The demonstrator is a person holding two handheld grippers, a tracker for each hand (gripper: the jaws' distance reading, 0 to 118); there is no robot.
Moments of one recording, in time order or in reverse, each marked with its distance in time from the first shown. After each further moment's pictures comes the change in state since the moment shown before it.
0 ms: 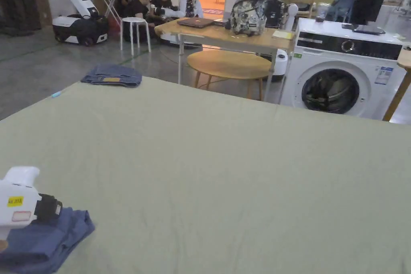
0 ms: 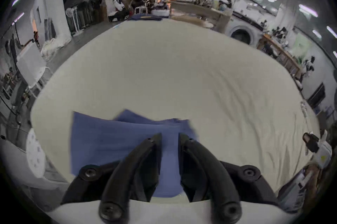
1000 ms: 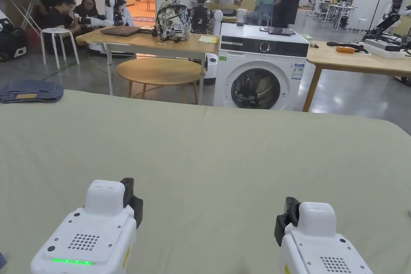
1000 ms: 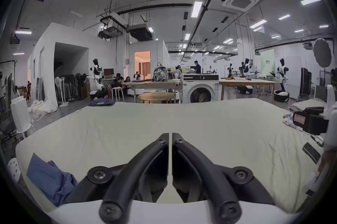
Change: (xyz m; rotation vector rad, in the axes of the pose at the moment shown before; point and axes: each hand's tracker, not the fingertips) left arm 0.309 -0.055 0.023 0.682 -0.089 -0.247; right arm 0.052 0.070 0.031 0.423 -0.131 -0.037
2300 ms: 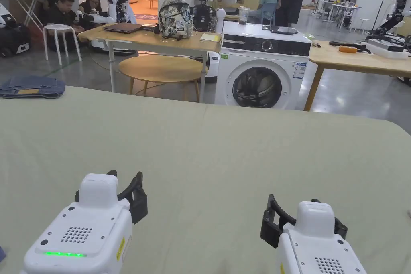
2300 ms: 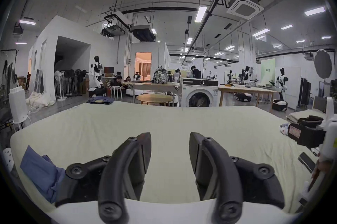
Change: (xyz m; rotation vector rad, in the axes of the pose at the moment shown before) left arm -0.006 0.001 -0.003 0.024 -0.002 0.067; right arm -0.002 -0.006 0.000 0.027 -0.053 0.019
